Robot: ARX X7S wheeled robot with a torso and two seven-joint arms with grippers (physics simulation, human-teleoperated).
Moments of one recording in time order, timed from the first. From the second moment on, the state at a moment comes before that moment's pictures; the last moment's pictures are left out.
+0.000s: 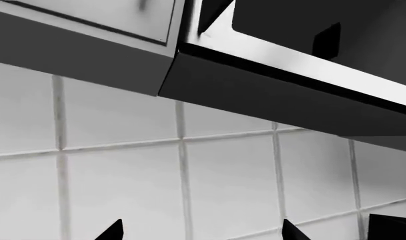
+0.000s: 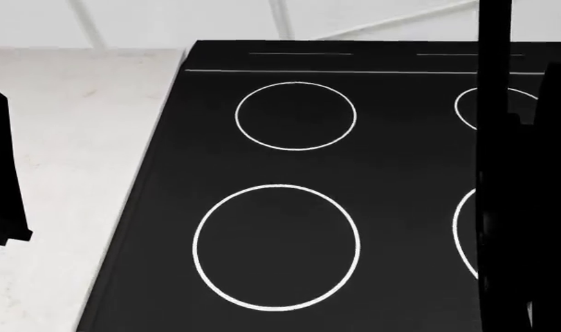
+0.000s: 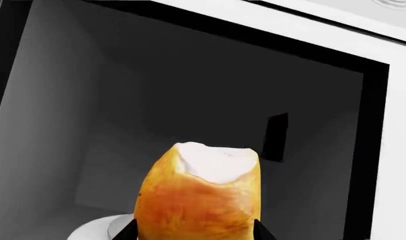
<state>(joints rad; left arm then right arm) -0.44 -0.61 0.08 0.84 -1.04 -0.46 -0.57 2.35 0.00 -0.25 0.86 0.01 1.04 -0.05</state>
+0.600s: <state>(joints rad) -0.42 -0.63 0.07 0.86 -1.06 -0.45 -0.59 2.35 0.00 -0.26 0.90 0.03 1.02 -0.04</state>
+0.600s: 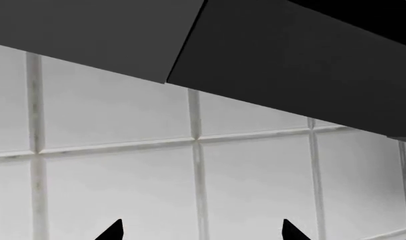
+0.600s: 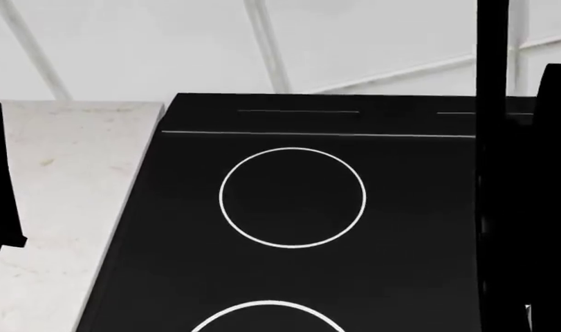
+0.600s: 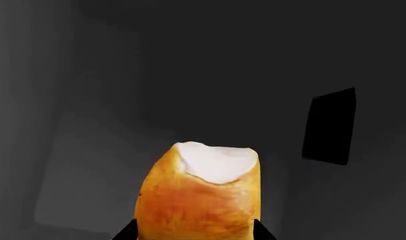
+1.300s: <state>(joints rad) -0.41 -0.64 0.06 0.88 -1.07 -0.44 -0.61 2.35 0.00 -0.28 1.09 0.08 1.00 0.00</state>
